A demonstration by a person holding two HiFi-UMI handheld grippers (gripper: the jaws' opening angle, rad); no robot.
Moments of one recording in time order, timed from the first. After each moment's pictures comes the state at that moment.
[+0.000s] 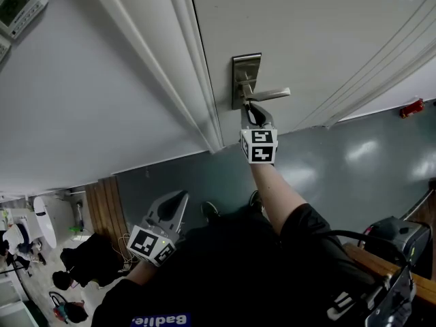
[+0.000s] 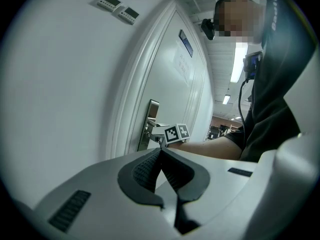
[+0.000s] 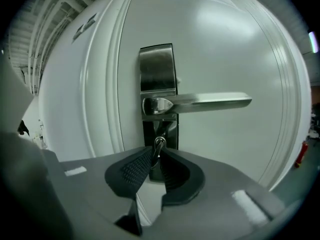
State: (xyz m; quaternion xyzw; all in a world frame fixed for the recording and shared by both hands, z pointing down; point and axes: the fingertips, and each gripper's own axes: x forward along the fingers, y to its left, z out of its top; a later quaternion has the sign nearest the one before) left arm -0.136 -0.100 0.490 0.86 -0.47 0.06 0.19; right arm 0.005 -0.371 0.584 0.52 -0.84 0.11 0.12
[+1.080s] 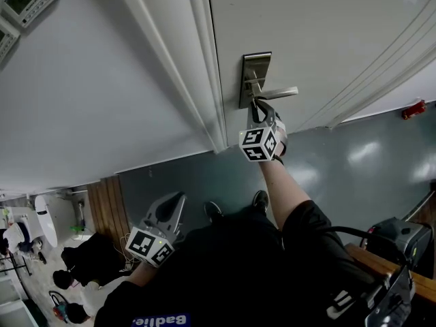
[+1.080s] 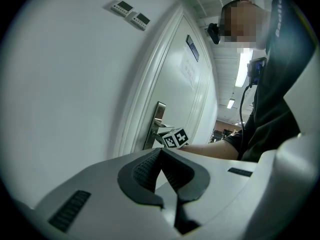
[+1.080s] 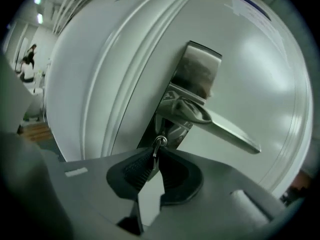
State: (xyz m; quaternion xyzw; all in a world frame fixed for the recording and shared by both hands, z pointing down) left arm -0.169 -0.091 0.490 0.84 -0.50 0.04 0.21; right arm -0.001 -0.377 0.590 0.52 -0.80 -0.08 0.29
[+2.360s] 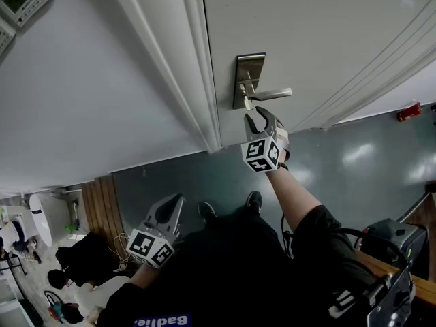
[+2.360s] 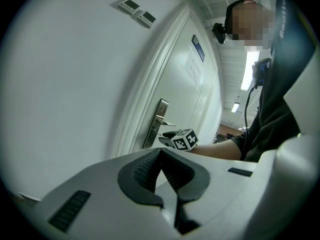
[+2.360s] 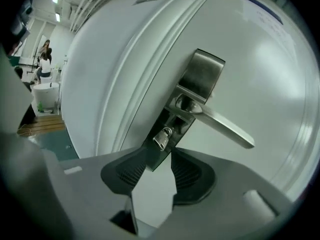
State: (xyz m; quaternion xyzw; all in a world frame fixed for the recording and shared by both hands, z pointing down) left arm -0.158 -0.088 0.506 0.82 -0.51 0.02 0.24; right arm 0.011 -0.348 0.599 0.45 -0.83 -0.11 0.31
